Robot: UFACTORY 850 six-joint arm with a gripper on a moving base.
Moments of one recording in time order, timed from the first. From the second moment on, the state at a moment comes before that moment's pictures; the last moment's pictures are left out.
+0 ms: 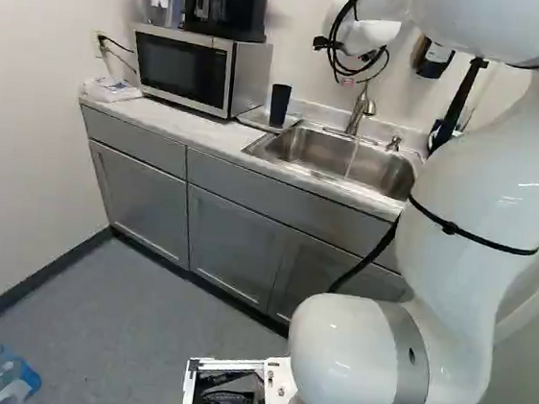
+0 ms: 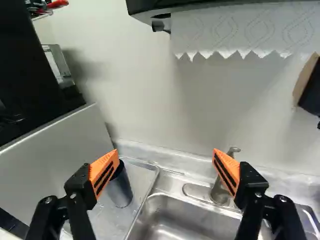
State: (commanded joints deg) arm -8.5 -8.0 -77.4 5.6 10.4 -2.5
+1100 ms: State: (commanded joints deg) arm -13.0 -13.2 -87.5 5.6 3.9 -2.5
